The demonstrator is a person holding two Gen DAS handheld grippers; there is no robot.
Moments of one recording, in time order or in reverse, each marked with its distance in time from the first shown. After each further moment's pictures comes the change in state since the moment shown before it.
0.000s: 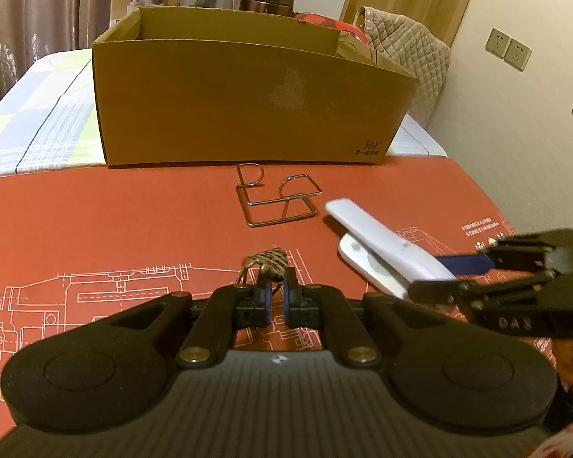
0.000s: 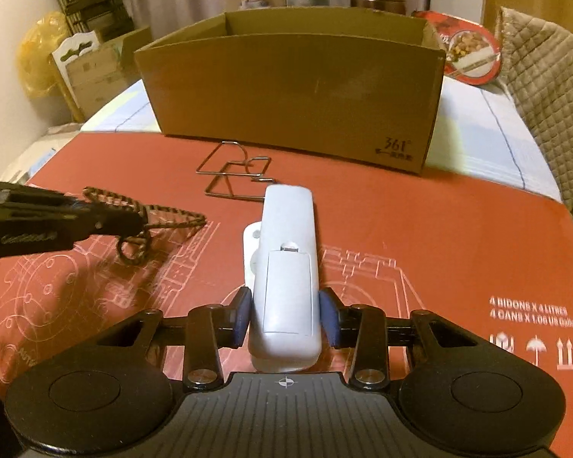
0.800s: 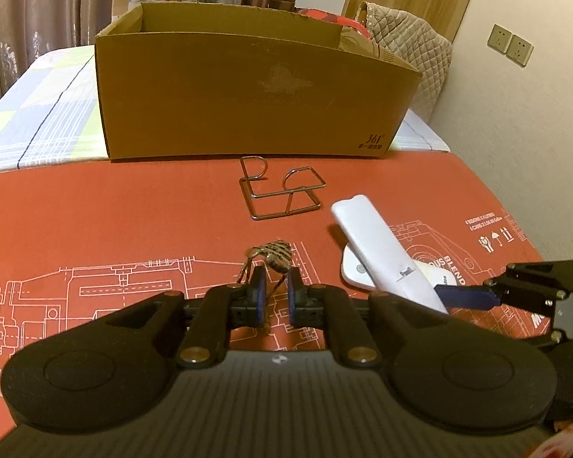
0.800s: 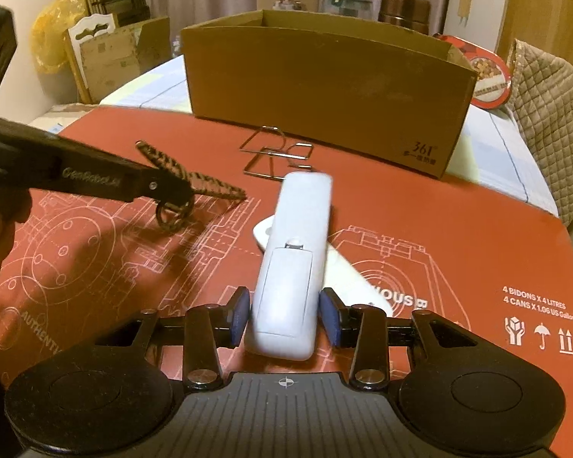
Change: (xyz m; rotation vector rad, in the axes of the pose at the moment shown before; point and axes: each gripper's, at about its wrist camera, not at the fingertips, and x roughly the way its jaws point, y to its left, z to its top) left arm 0.001 0.000 -0.003 0.004 0.010 0.010; right arm 0.002 0.045 -0.025 -0.113 -0.024 -0.051
